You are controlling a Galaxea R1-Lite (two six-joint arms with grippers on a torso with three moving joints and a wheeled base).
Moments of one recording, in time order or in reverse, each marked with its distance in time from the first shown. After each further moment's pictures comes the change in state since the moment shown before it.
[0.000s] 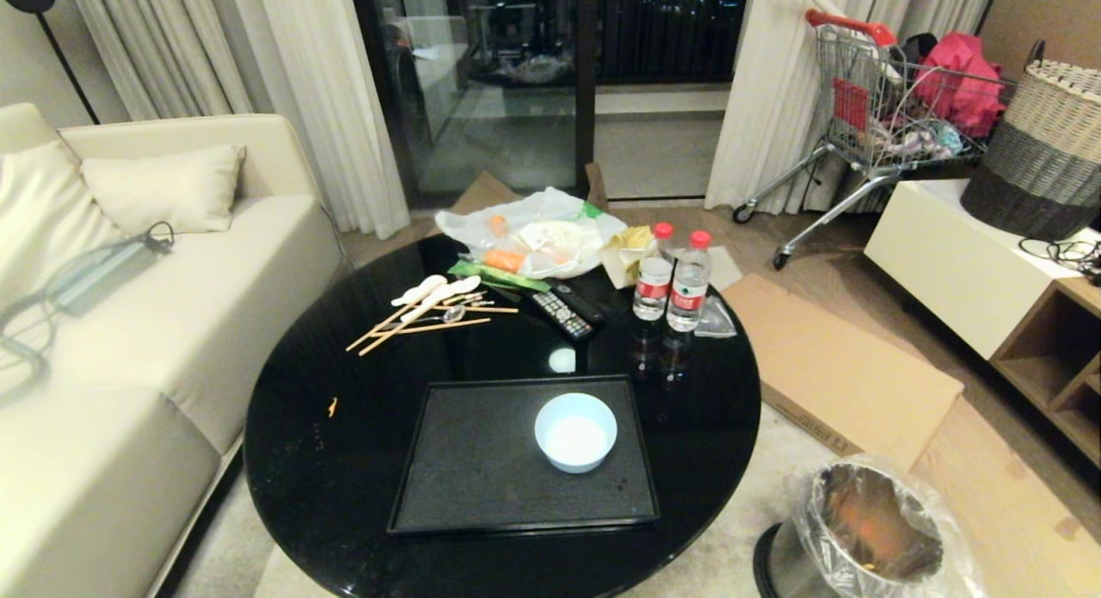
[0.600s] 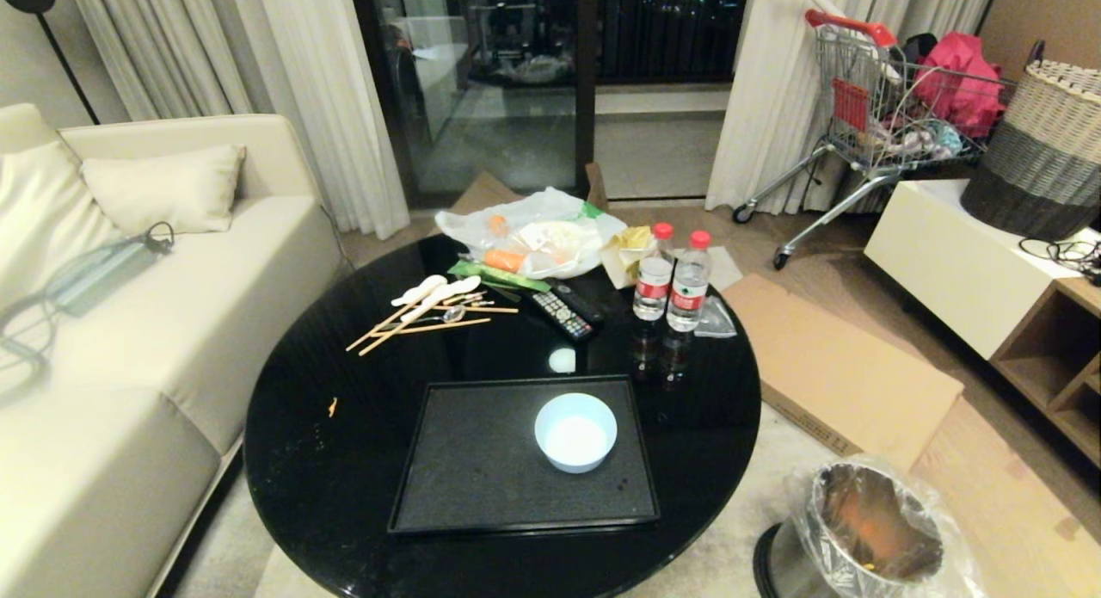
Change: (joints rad) left arm 0.000 0.000 0.000 0.000 0.000 0.000; right arm 0.000 -0.002 0.000 0.000 0.000 0.000
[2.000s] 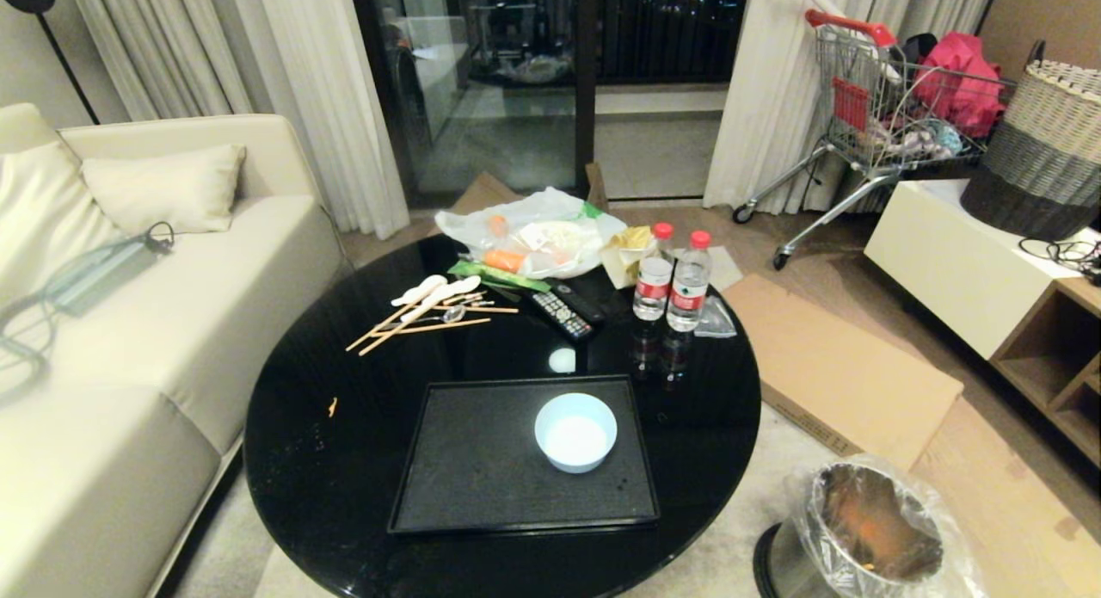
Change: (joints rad) left arm 0.000 0.000 0.000 0.000 0.000 0.000; right arm 0.000 -0.001 0.000 0.000 0.000 0.000
